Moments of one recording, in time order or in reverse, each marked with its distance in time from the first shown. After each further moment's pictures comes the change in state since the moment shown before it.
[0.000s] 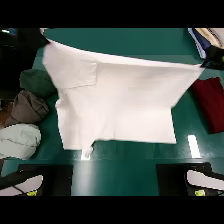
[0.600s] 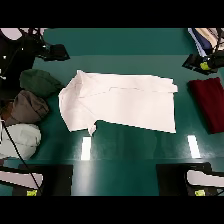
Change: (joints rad) left arm 0.042 -0.277 0.027 0.018 0.063 -0.016; right arm 0.008 -0.057 -0.213 0.005 -0.444 0.001
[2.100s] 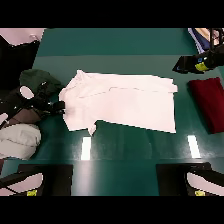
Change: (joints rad) left arm 0.097 0.300 -0.973 -0.010 0.238 -0.118; right arm 0.189 0.159 0.017 -0.002 0.243 -0.080
